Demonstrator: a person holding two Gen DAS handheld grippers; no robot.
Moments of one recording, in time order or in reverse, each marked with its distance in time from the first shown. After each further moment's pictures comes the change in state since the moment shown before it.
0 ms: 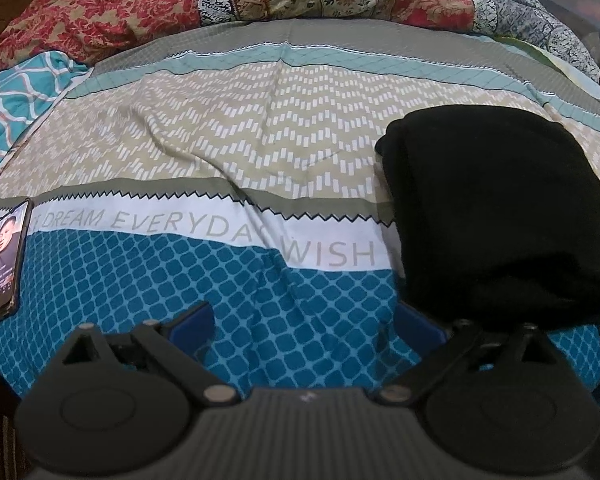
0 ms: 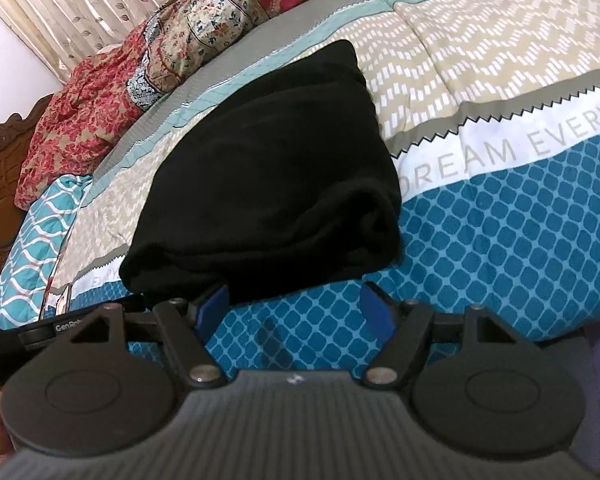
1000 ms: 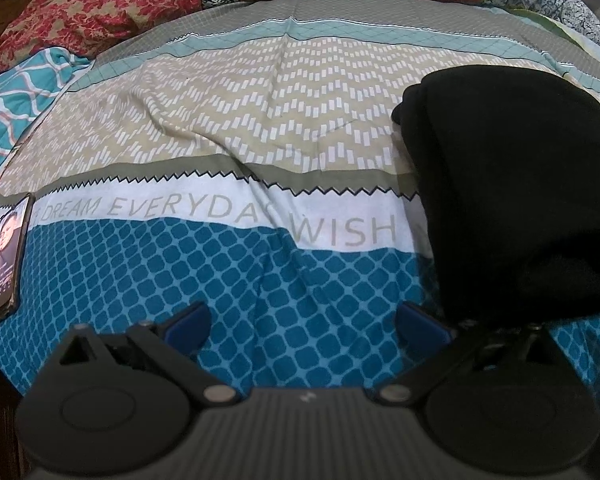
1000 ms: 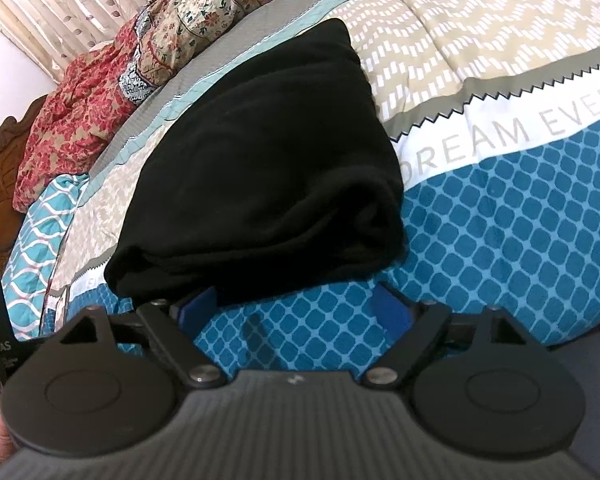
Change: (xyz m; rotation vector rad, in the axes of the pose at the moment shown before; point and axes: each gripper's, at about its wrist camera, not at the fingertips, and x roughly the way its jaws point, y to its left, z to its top) left arm 0.023 0.000 -0.006 0.037 0.053 0.056; right arm 0.011 -0.009 0.003 0.028 0.032 0.016
